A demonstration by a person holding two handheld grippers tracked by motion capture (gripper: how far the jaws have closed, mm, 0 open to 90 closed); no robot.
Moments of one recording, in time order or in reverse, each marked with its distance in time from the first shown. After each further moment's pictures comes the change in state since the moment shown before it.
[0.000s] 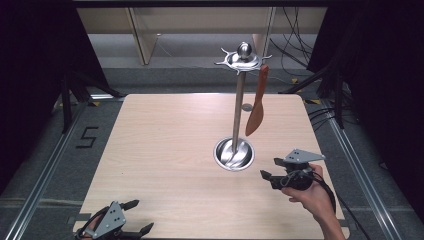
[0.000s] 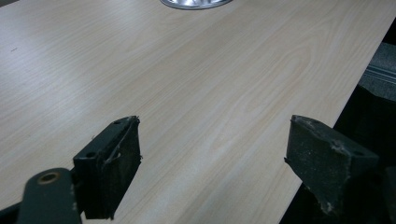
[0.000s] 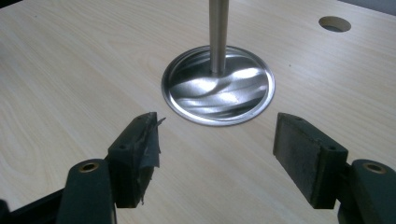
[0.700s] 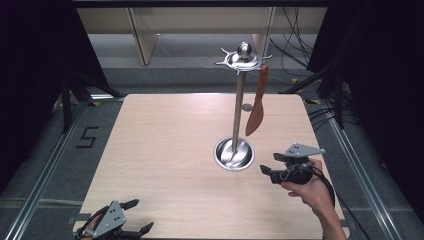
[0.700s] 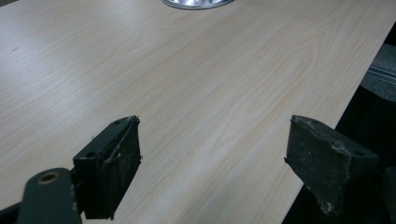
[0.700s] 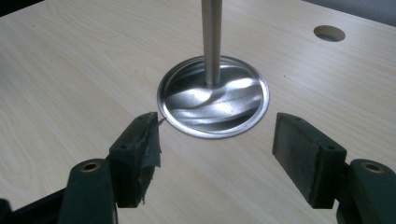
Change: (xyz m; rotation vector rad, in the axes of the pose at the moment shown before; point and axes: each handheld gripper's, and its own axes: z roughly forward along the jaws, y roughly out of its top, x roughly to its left) left arm 0.001 0.000 0.000 0.000 0.003 -0.011; right arm -0.005 0.013 0.002 -0.012 -0.002 0.004
